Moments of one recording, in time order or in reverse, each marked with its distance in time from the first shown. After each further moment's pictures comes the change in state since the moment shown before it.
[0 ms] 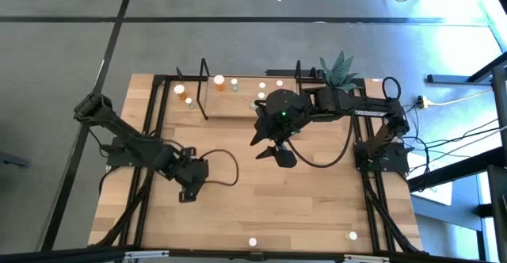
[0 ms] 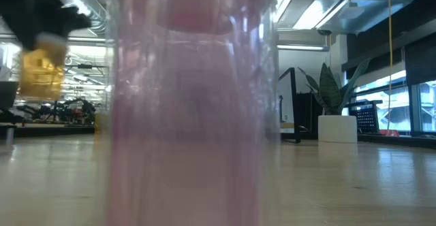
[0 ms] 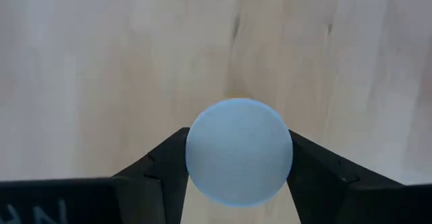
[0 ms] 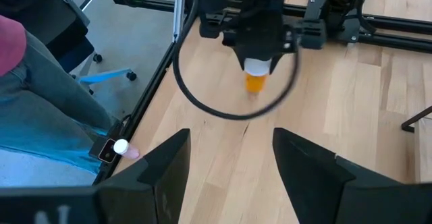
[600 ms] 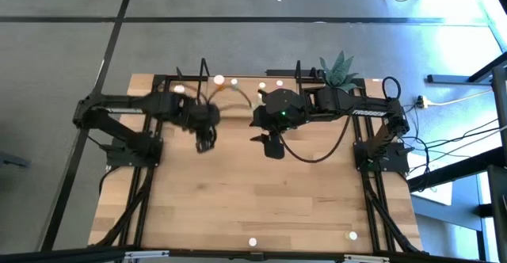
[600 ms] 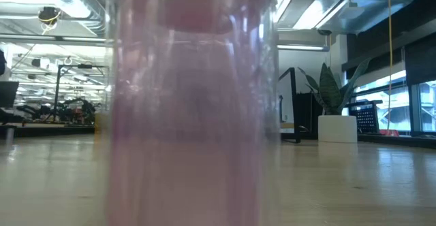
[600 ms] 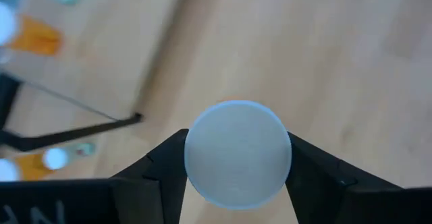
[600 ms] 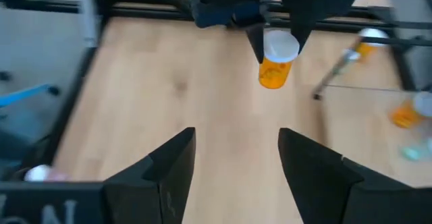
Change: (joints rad) left arm 0.551 -0.001 0.376 -0.292 -0.042 0.312; right arm 0.000 0.000 0.000 -0.001 0.332 0.087
